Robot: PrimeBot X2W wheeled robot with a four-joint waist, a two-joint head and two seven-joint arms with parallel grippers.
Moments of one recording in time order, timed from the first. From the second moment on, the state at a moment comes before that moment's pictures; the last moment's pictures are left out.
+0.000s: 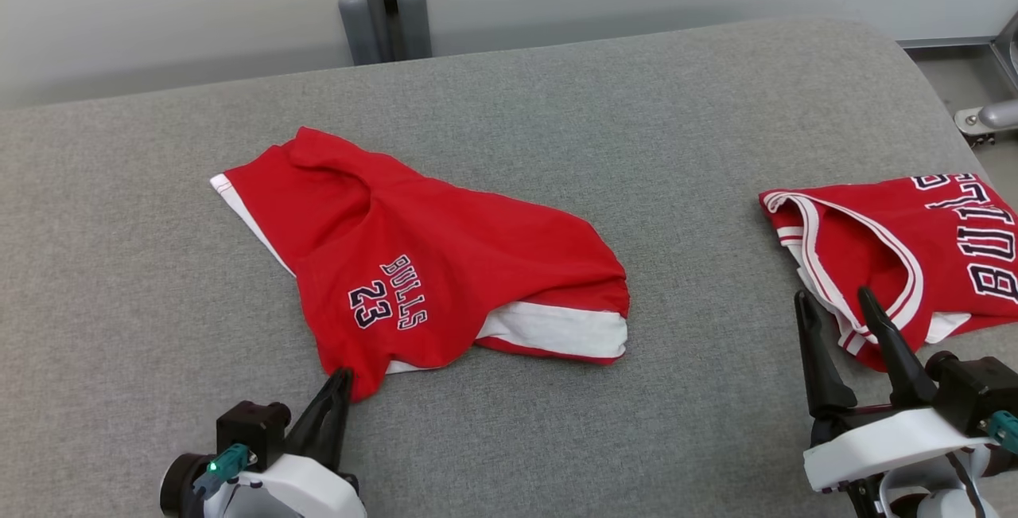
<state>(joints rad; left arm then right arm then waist) -0.12 0.25 -0.45 0.37 -0.49 0.07 -0.19 -0.05 -0.05 0.01 0.10 0.24 0.13 -0.13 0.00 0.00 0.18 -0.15</state>
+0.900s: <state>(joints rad) 0.10 0.47 -0.53 -0.54 -0.46 0.18 0.18 -0.01 -0.05 -0.09 0.08 0.22 0.13 -0.13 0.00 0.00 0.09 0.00</state>
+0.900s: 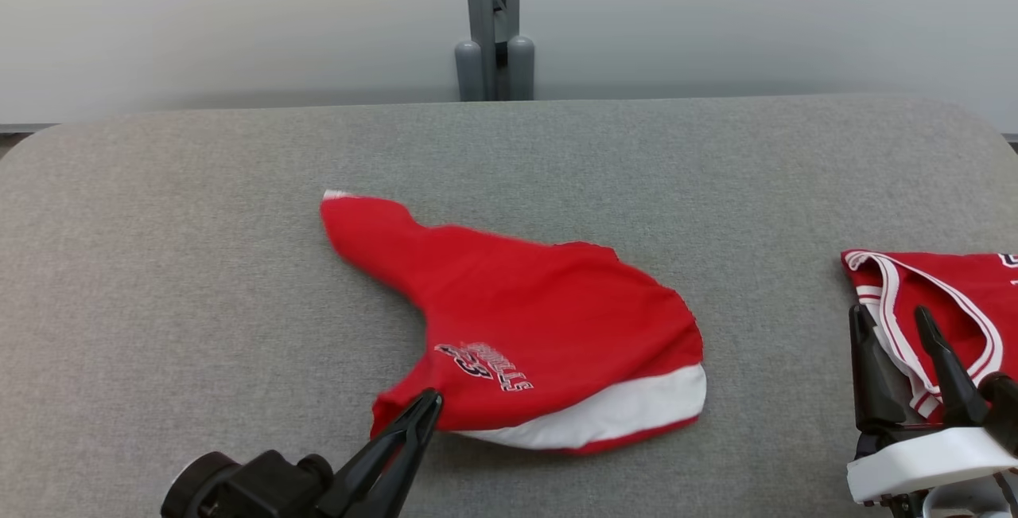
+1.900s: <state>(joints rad) -0.23 0.36 -0.39 0.28 -0.64 0.04 0.02 -0.05 -0.05 -0.04 0.09 0.24 0.13 -0.14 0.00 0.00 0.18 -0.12</state>
